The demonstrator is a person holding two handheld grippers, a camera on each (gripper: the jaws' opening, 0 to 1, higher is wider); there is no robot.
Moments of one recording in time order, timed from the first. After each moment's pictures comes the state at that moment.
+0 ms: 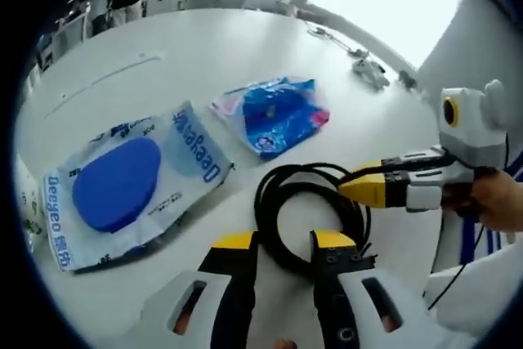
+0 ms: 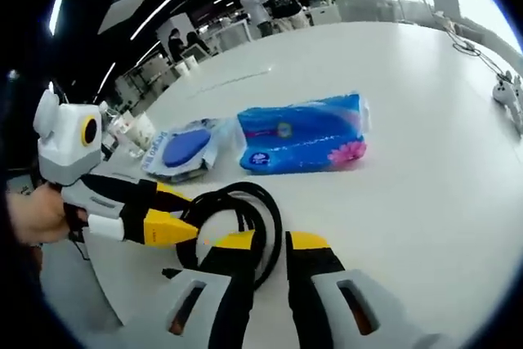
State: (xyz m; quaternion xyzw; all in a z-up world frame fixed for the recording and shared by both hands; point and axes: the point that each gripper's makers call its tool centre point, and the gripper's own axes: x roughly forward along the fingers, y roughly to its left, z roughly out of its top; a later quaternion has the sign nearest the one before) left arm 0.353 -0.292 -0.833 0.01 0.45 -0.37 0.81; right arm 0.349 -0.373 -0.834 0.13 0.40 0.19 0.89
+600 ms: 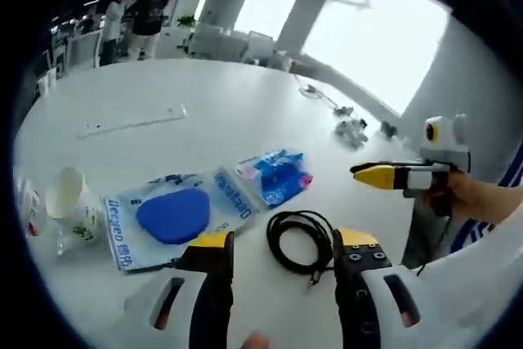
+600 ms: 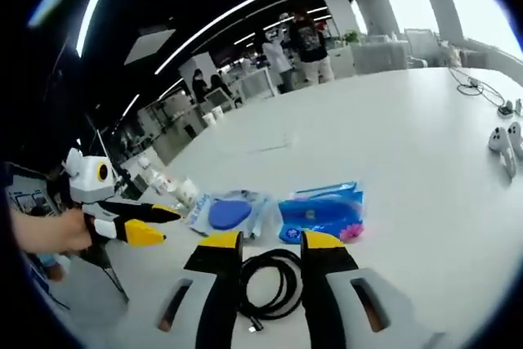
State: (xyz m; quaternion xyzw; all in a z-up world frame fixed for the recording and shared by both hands) left arm 0.352 -0.217 -0.714 -0.08 0.35 -0.38 0.85; right arm 0.355 -0.390 -0.700 0.16 0.27 0.21 0.93
